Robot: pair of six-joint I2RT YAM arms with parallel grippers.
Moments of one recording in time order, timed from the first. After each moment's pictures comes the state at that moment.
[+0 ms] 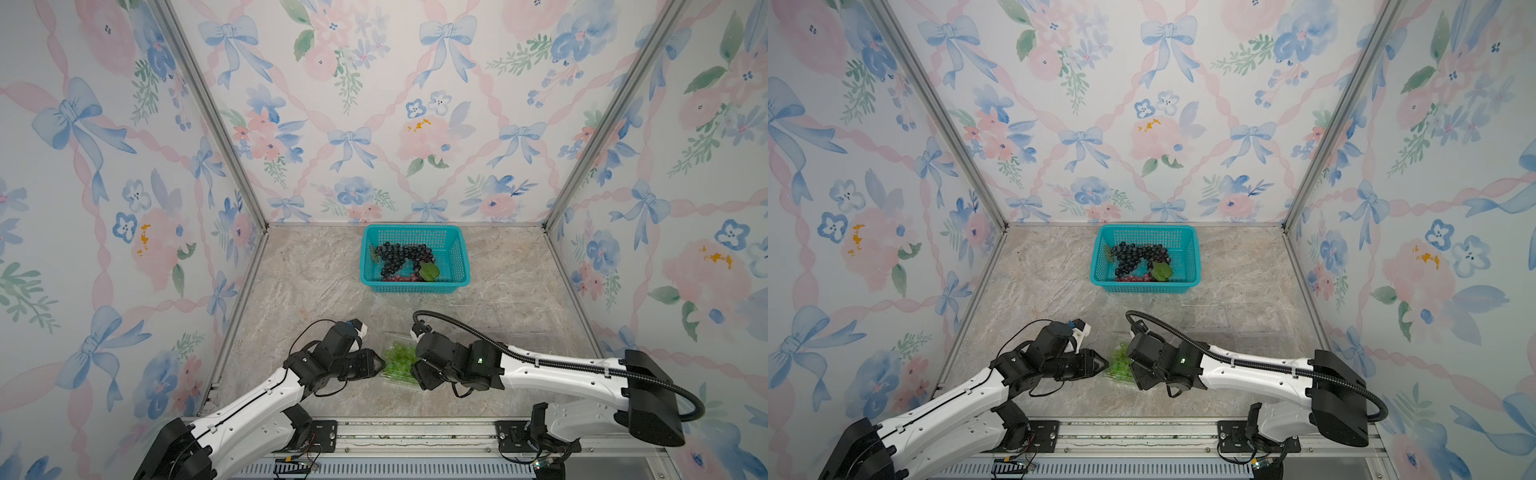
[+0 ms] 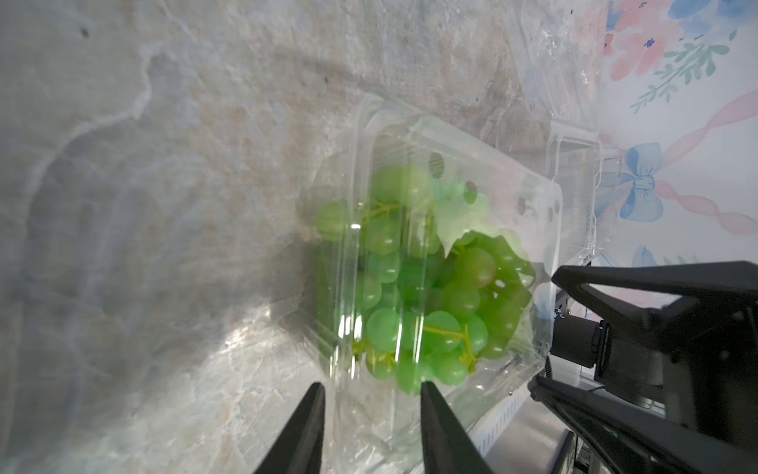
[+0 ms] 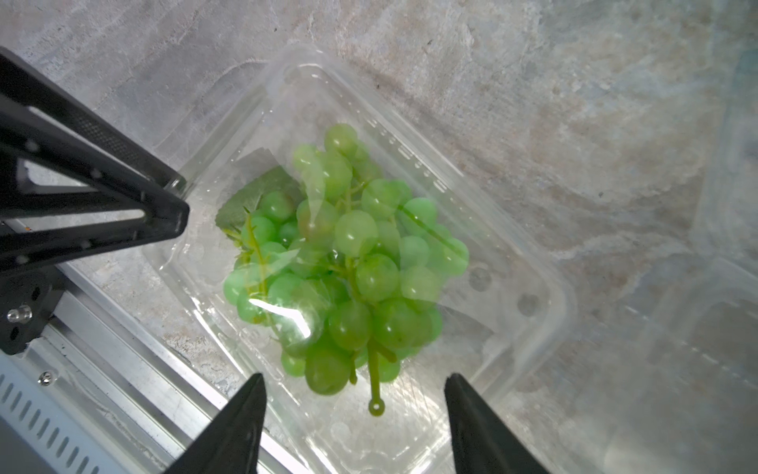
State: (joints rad) left arm -0.68 0.91 0.42 -0.37 0.32 -0.83; right arm 1.20 1.51 1.04 -0.60 0.19 0.60
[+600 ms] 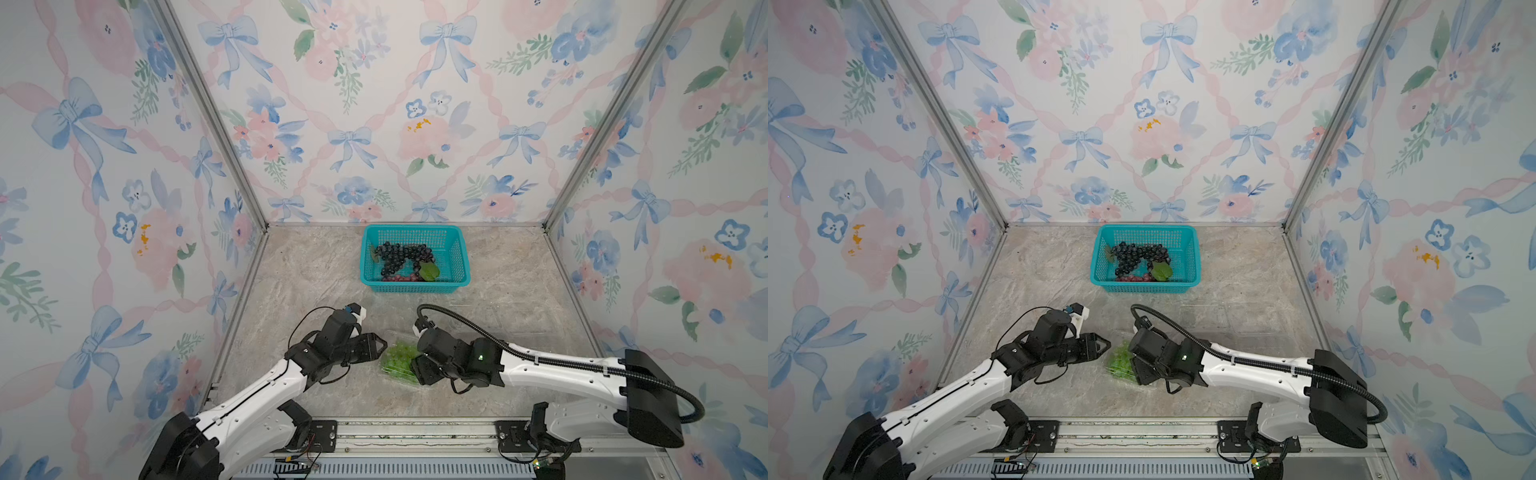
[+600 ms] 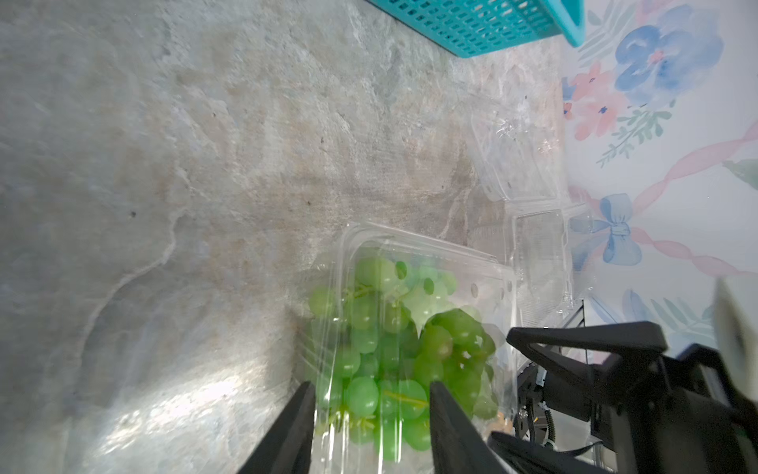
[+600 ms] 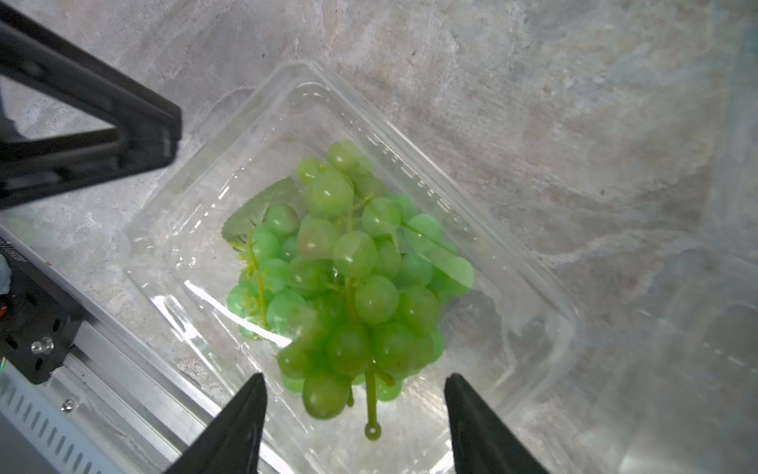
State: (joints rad) left arm -0.61 0.90 0.45 -0.29 0.30 -0.78; right arm 1.16 1.51 1.02 -0.56 0.17 0.65
